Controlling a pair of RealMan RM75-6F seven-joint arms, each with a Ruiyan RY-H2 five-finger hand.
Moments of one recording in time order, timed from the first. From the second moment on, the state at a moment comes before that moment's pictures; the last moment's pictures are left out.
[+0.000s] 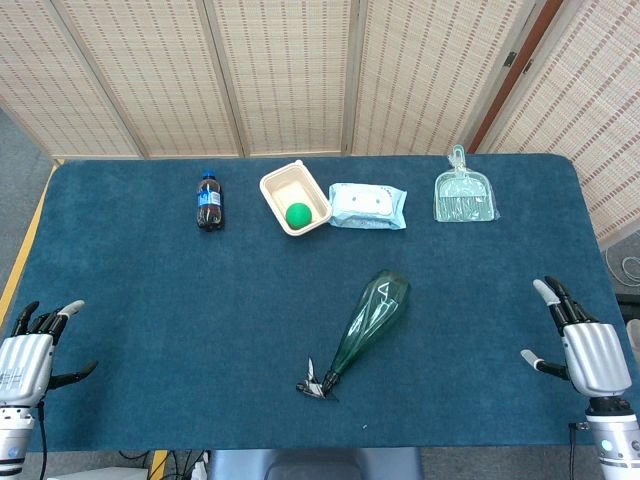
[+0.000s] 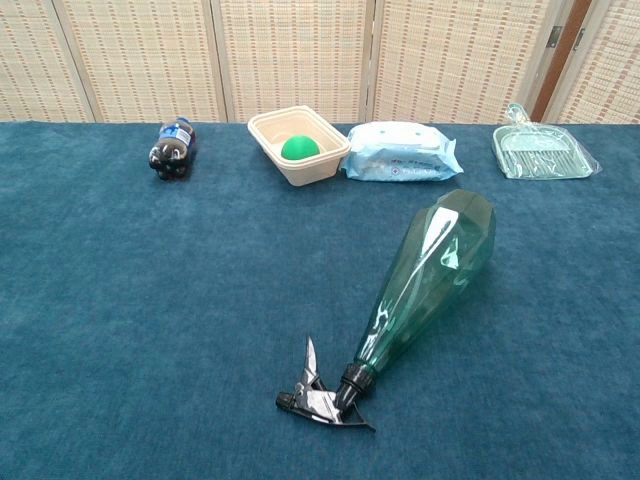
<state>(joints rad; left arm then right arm) -0.11 -1.14 -0.06 -1.66 1.44 1.45 0.12 0.07 -1.16 0.06 -1.58 -1.54 1.52 -0.03</state>
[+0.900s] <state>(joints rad) -0.07 -1.13 -0.03 -1.64 1.43 1.47 0.12 0.30 -1.06 0.07 -1.66 -1.65 1.22 -0.12</state>
